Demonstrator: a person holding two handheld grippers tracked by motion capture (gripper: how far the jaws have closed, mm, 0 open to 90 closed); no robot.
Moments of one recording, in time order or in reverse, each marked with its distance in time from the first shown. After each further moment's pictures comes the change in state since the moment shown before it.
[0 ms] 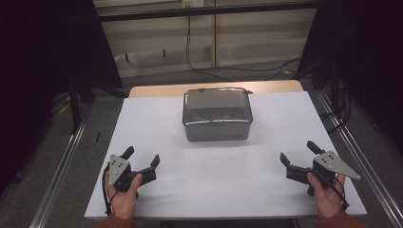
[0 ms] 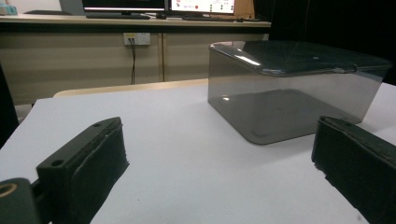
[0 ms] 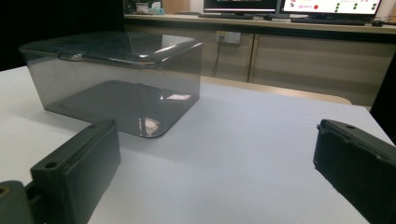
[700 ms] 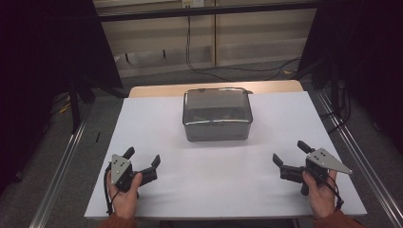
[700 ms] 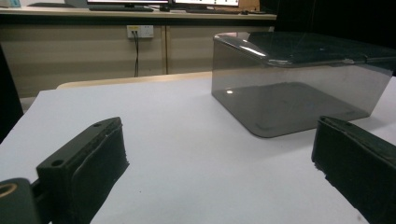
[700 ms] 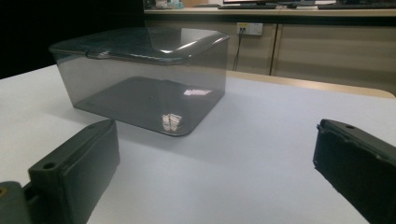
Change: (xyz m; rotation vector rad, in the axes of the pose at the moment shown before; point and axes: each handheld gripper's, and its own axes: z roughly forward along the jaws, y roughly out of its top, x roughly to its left) left arm -0.001 -0.003 0.002 0.031 0.017 0.006; right arm 0.011 0.001 0.012 0.028 0.084 0.030
